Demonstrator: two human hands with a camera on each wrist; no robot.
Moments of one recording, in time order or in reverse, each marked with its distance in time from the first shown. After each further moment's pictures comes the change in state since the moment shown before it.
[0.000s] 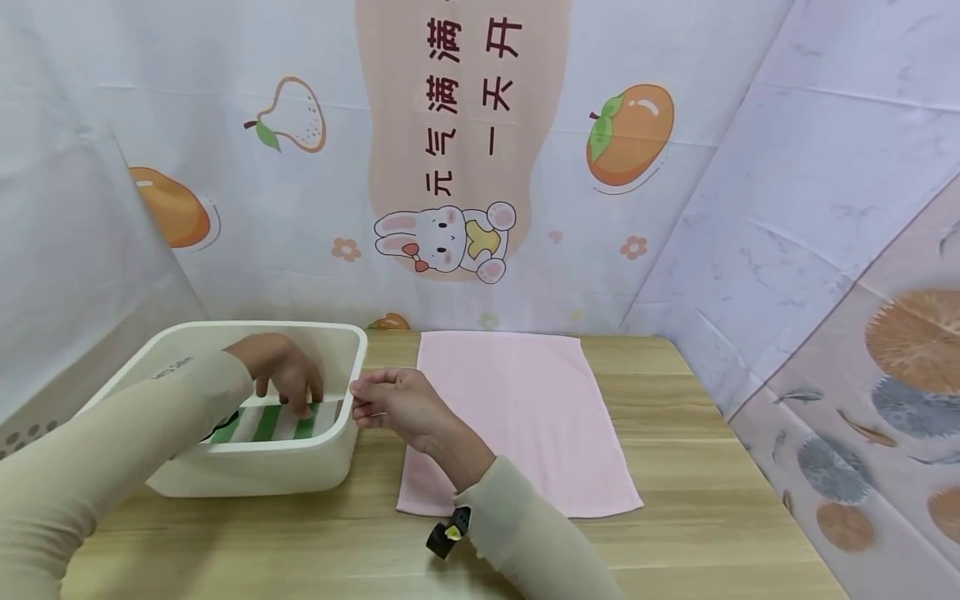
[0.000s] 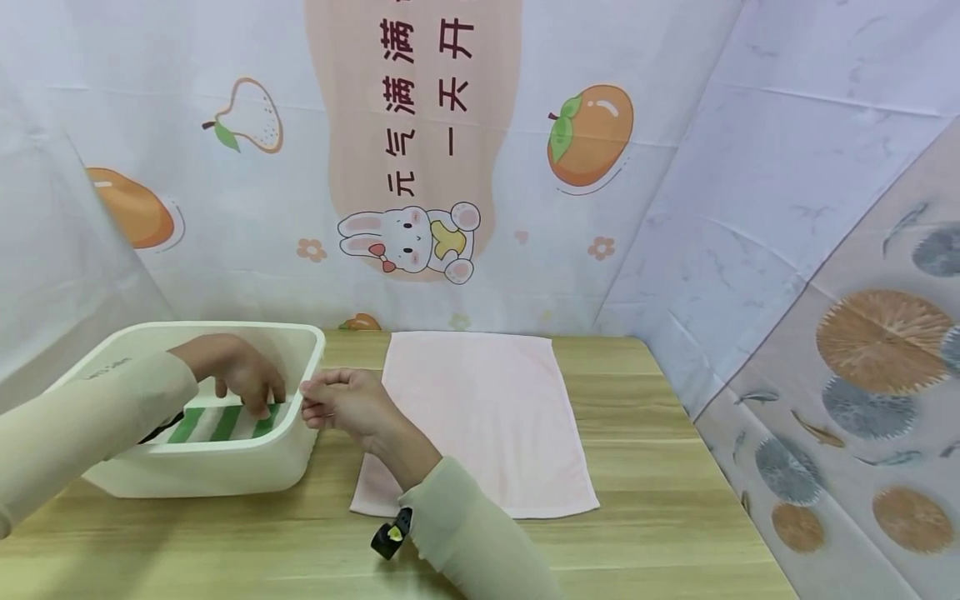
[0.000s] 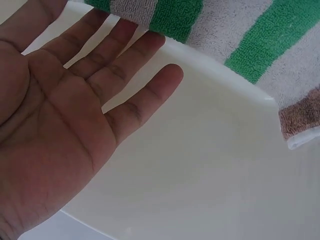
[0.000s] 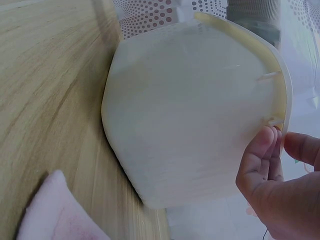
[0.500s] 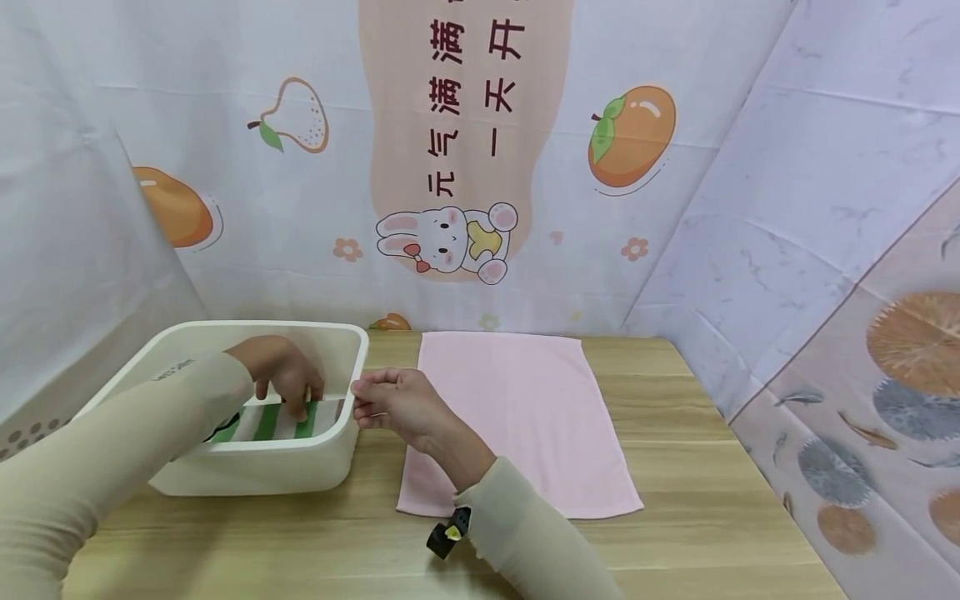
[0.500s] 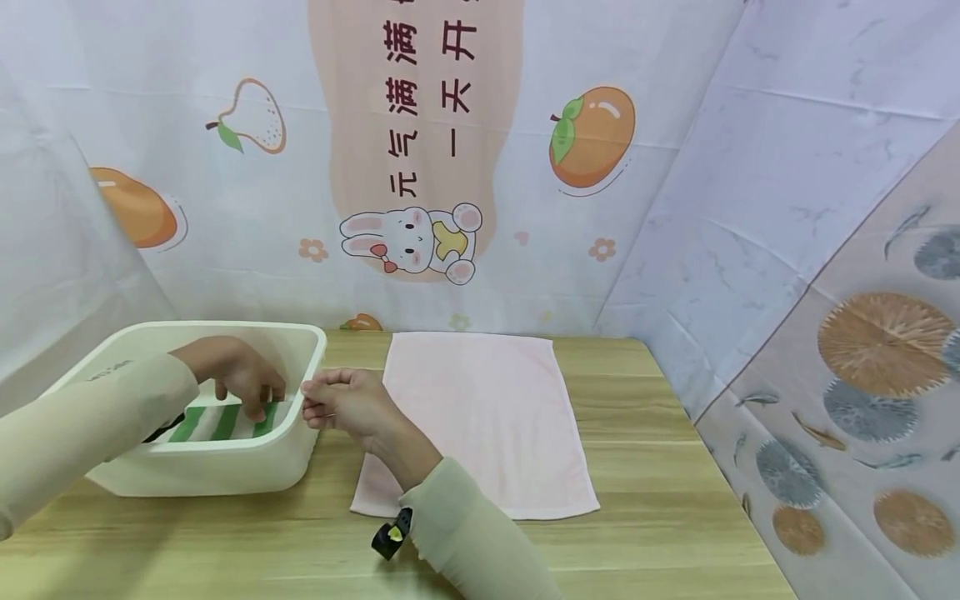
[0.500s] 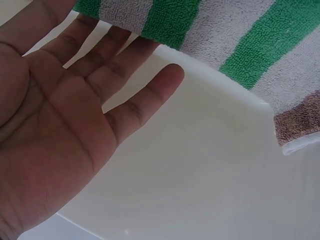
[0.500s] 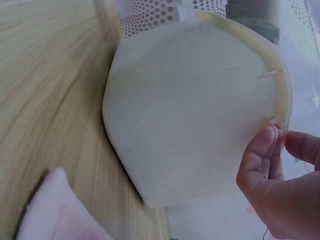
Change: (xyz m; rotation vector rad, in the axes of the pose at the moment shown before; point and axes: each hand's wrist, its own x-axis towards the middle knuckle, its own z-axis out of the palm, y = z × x) left_hand 0.000 -0.001 0.004 0.008 0.017 -0.004; right_hand 0.000 0.000 0.001 -0.013 -0.001 -0.005
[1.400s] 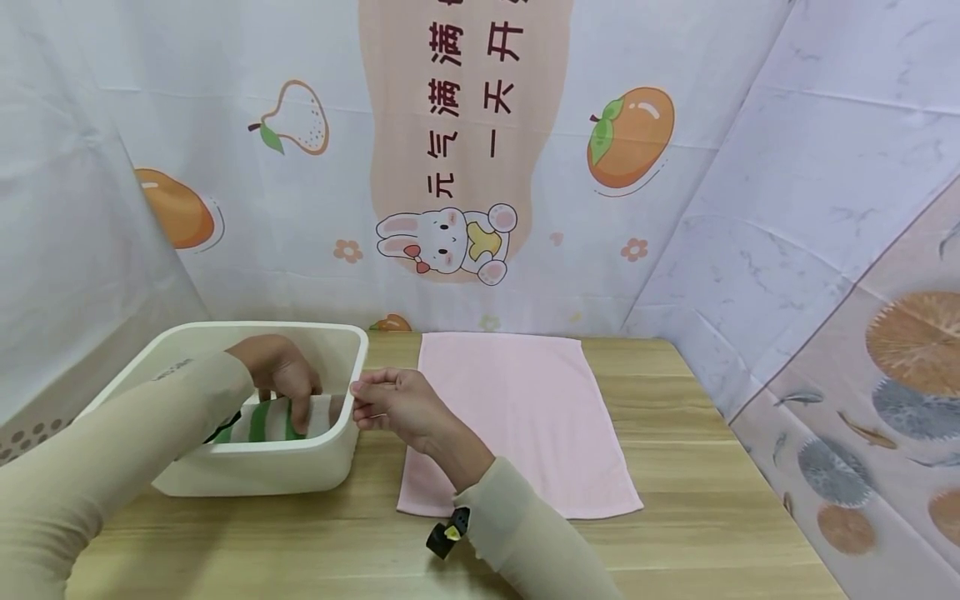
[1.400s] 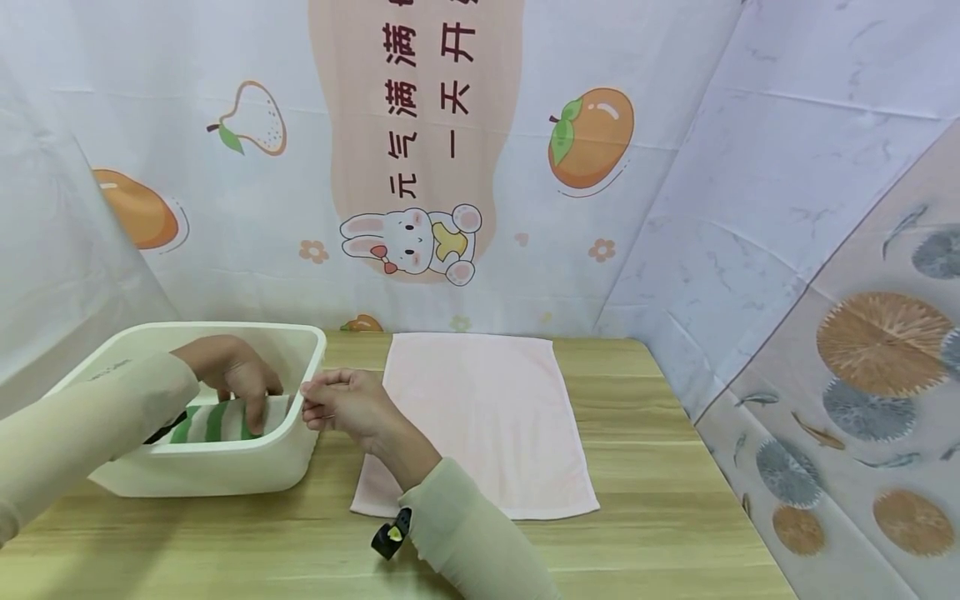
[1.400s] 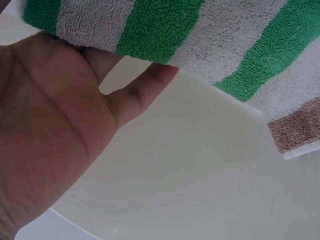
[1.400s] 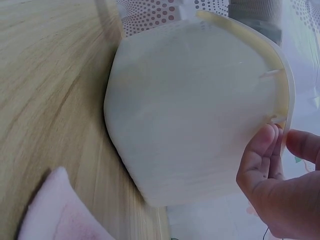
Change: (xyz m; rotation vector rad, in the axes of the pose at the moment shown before) left_hand 0.002 -0.004 0.003 -0.256 -0.123 -0.050; right_hand -0.002 -0.001 0.000 0.011 -0.021 -0.009
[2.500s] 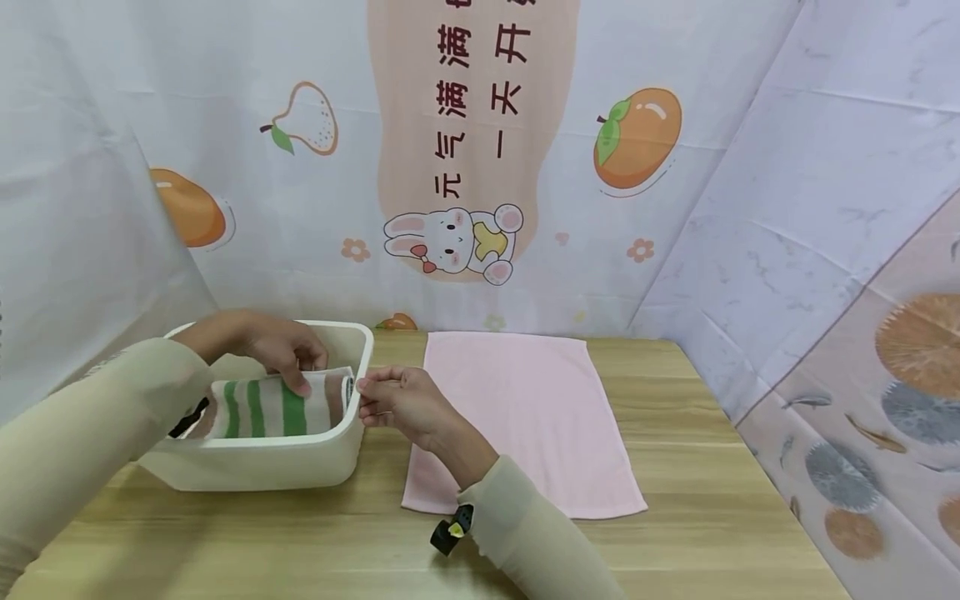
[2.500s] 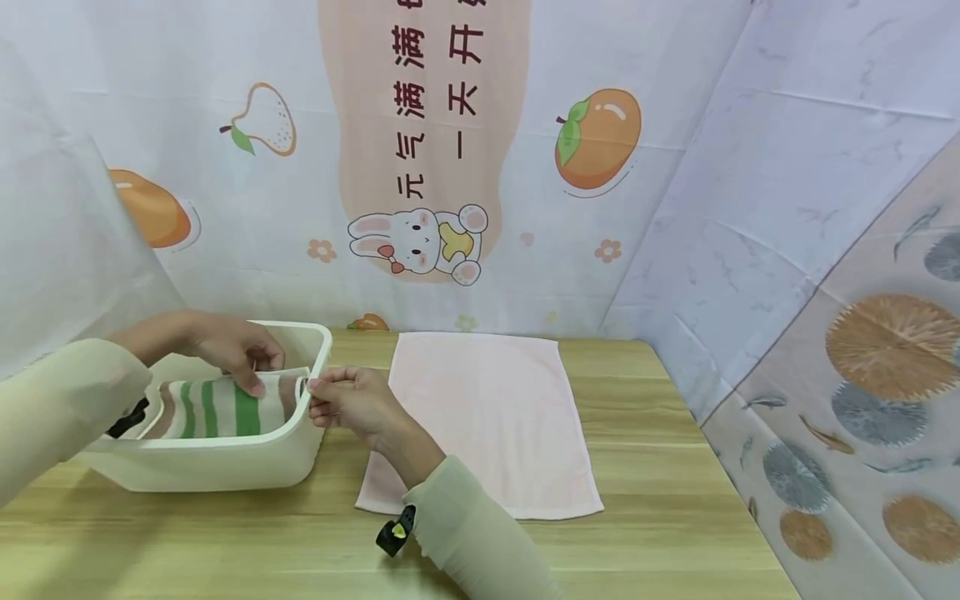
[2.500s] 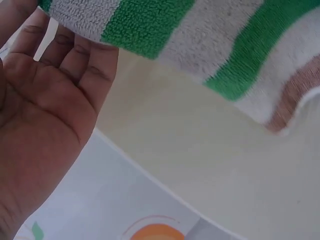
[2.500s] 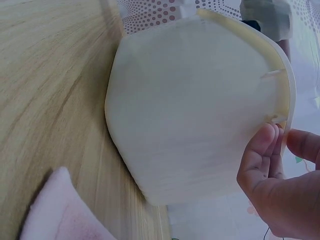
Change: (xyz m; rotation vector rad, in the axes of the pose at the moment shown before) left_hand -0.062 0.002 -0.017 0.008 0.147 0.373; right_hand 0.000 0.001 -0.001 0.002 -0.029 -0.011
